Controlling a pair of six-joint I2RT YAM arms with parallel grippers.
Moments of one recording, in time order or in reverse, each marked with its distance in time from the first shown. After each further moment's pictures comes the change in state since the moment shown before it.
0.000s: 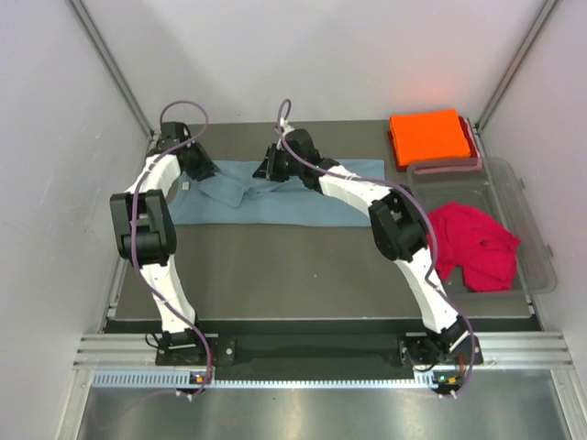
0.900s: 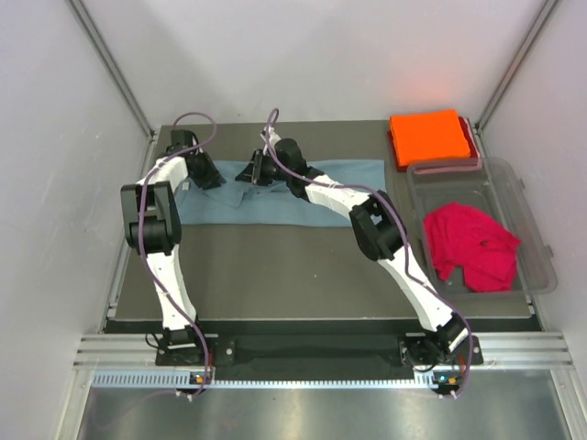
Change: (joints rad) left arm -0.003 0.149 0.044 0.003 0.020 0.034; right arm 0.033 0.242 0.212 0.203 -0.108 0.062
